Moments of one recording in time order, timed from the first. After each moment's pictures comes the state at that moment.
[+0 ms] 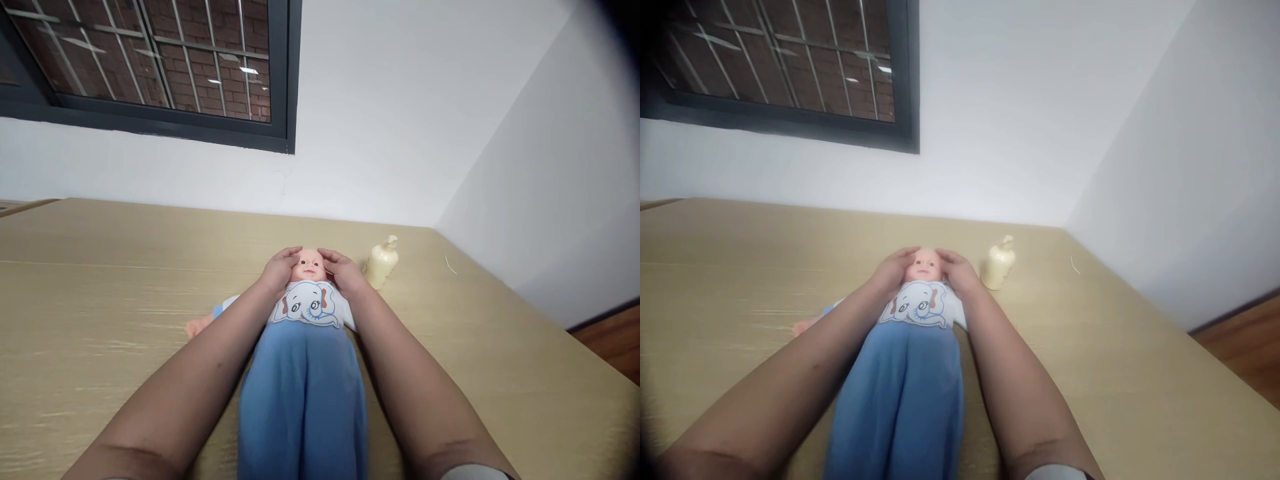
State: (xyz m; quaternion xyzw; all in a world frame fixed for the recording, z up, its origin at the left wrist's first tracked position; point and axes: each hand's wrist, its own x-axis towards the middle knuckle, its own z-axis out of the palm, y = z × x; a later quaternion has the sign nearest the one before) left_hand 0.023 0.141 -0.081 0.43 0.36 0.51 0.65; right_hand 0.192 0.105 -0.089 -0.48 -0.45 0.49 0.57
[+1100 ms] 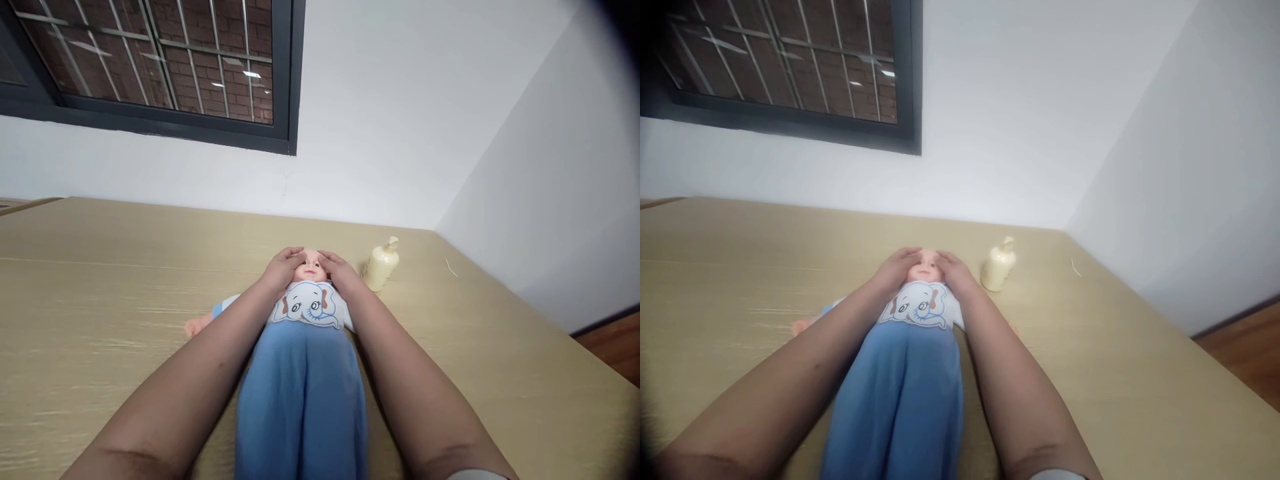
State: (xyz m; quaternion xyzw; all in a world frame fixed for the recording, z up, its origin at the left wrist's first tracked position) left_hand 0.023 0.130 -0.067 0.45 0.37 0.51 0.63; right_hand 0.185 0.107 -0.087 -0.47 -0.42 0.52 0.58
